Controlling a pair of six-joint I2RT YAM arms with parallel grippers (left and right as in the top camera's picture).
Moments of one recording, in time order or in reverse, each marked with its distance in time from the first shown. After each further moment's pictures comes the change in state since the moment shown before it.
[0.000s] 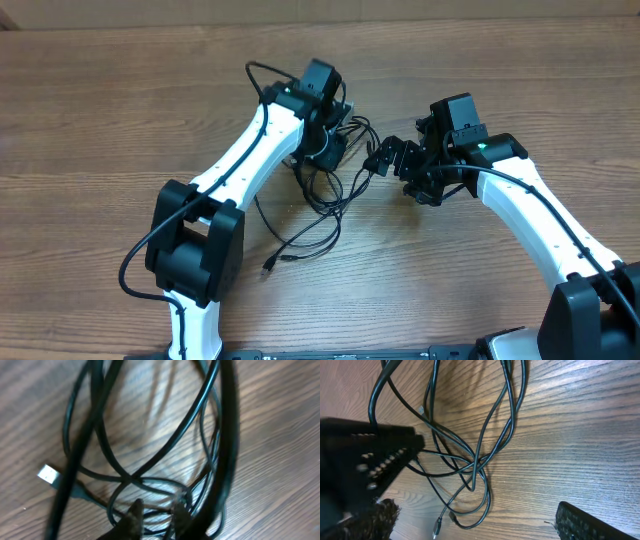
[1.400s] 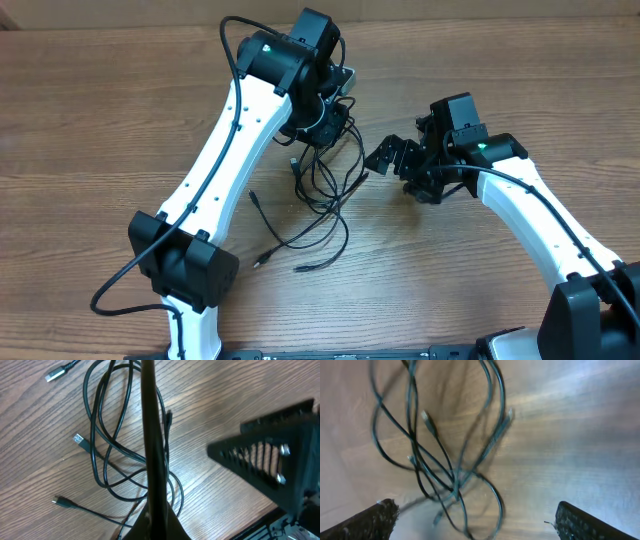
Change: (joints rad) left arm 0.000 -0.031 0.474 -0.481 0.027 -0.001; right arm 0.000 0.000 0.000 0.030 0.015 0.000
